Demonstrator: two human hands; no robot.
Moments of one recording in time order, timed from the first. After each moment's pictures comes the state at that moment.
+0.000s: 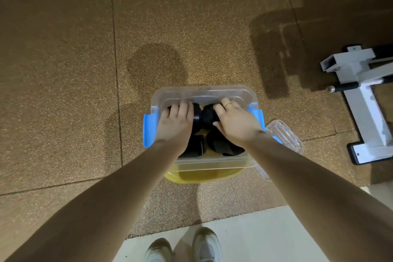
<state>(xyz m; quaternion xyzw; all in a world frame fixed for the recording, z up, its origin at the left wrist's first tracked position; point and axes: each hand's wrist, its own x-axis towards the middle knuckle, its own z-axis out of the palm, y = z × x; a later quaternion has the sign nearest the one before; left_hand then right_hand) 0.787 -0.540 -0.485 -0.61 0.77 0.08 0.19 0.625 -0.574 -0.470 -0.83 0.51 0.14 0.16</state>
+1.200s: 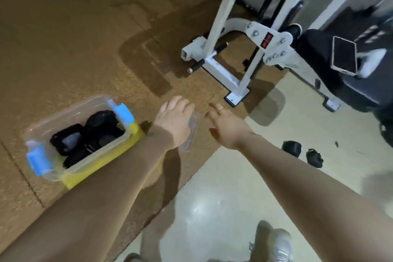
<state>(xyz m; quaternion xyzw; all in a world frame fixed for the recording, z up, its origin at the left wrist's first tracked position) 0.546 -0.421 -0.313 -0.33 0.93 0.13 0.07 0.395 -0.342 -0.306 -0.63 0.74 0.08 0.21</state>
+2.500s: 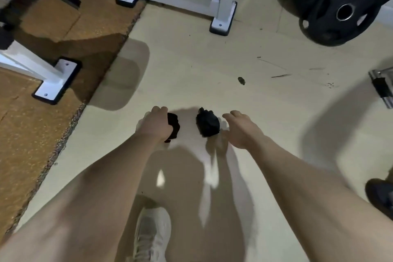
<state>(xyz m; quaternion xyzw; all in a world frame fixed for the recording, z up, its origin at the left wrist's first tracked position) -0.114 -0.091 -0.644 -0.33 0.89 0.20 0.24 -0.229 0.100 -0.638 -0.29 0.90 -0.02 0.33</state>
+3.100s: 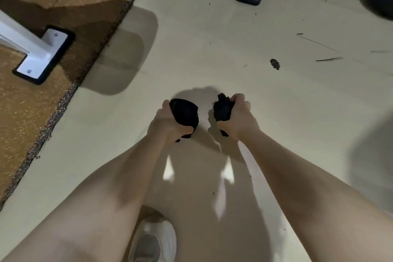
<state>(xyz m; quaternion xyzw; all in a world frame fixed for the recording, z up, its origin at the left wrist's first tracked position) -0.127 -0.111 -0.782 -0.48 0.74 0.42 0.19 -0.238 0.039 -0.782 -0.14 0.90 -0.24 0.35</state>
